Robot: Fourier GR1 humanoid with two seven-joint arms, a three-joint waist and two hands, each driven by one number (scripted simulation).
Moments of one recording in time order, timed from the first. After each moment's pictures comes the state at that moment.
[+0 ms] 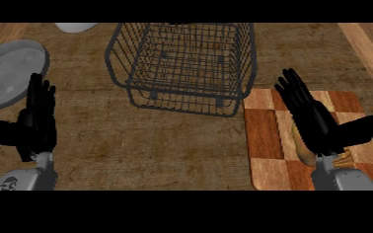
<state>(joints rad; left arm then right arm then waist) -0.09 0.29 0.03 -1.45 0.24 0.42 -0.09 -0.10 -0.22 0.06 -1.58 -0.32 0.06 0.07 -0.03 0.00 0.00</state>
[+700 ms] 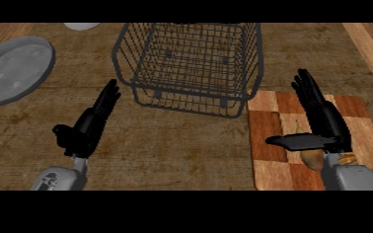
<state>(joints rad) -0.12 0.28 -0.22 -1.39 0.21 0.08 -0.10 -0.12 -0.27 0.01 -1.44 -0.16 0.04 -0.11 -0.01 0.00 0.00</state>
